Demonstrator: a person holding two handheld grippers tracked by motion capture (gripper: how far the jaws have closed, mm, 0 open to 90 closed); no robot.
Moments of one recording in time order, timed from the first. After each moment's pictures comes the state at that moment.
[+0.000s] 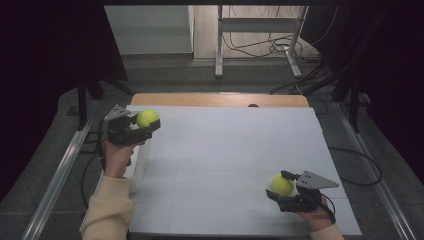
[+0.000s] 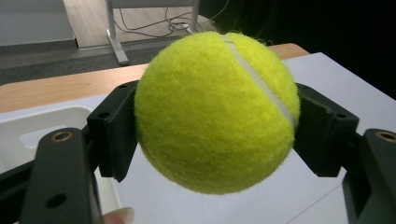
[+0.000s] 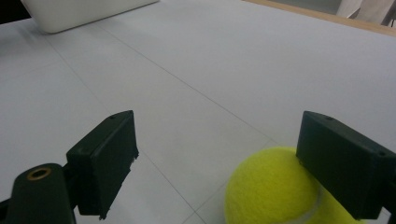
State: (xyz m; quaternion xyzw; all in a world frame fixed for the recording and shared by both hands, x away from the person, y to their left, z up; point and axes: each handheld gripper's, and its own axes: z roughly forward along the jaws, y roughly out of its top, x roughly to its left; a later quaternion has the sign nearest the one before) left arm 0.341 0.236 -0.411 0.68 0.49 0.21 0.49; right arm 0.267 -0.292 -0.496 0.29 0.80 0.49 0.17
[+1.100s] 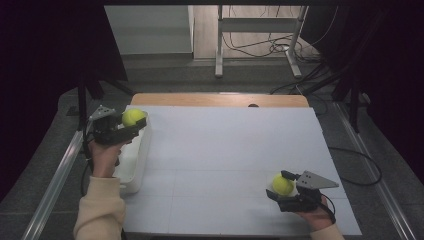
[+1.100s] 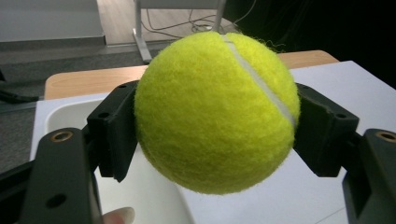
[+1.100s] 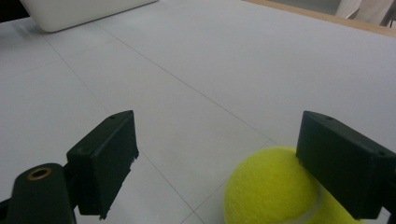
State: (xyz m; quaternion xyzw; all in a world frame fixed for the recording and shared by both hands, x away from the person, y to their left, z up) left arm 0.336 0.270 -0.412 0.66 0.53 0.23 0.48; right arm 0.267 -0.292 -0.497 0.29 0.80 0.49 0.17
